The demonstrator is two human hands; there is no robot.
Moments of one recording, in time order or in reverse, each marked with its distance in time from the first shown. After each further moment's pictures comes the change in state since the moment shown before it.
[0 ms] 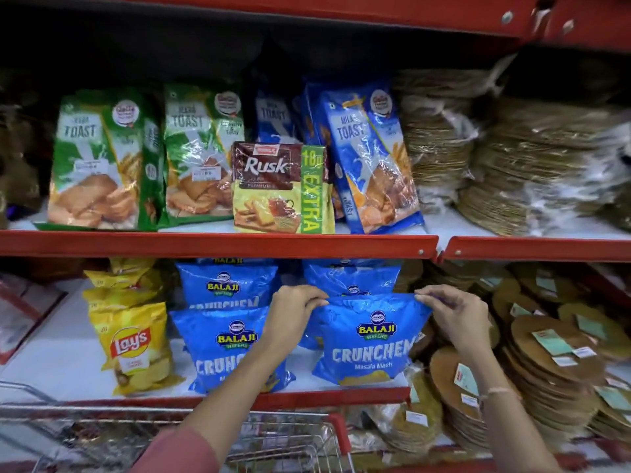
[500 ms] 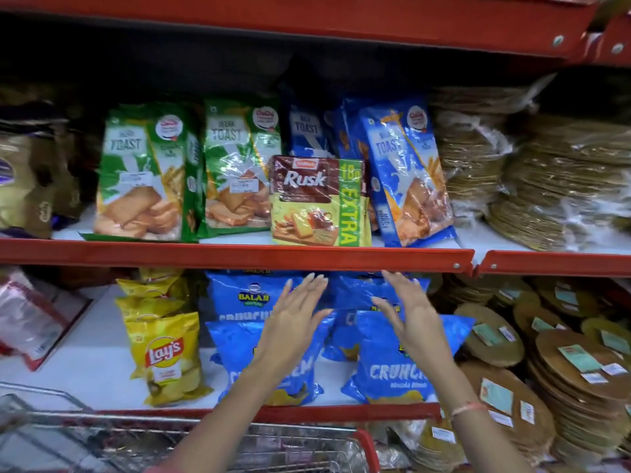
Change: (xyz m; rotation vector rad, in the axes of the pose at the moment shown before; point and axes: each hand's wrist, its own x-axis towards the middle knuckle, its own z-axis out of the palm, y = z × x) left_hand -0.019 -0.050 -0.042 0.404 0.096 0.300; right_hand -0.027 -0.088 0.091 -0.365 -0.187 -0.262
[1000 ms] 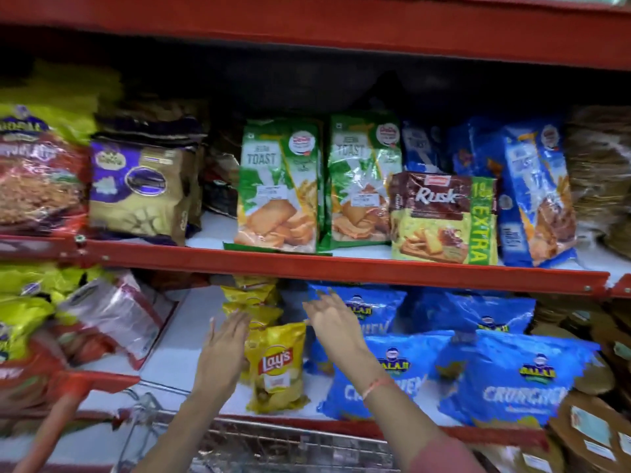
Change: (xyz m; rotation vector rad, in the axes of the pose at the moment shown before) left_hand -0.136 -0.251 -0.099 0.263 -0.218 -0.411; right_hand 0.049 -0.239 0.204 -0.480 -0.287 -0.353
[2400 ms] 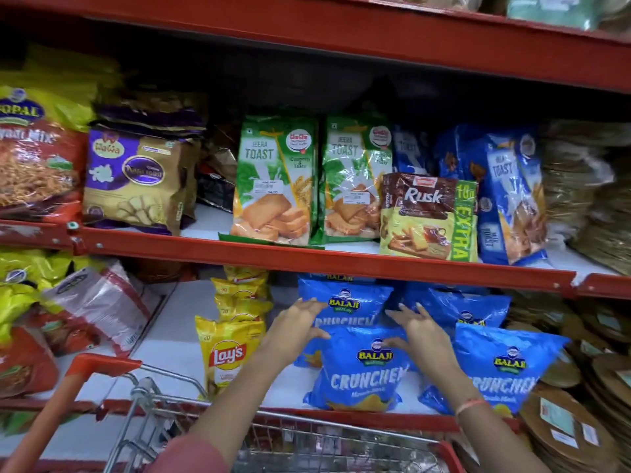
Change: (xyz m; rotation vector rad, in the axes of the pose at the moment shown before) left_hand 0.036 0.120 -0.032 -0.311 -0.381 0.170; right_hand -0.099 0.110 -0.032 0.231 -0.167 0.413
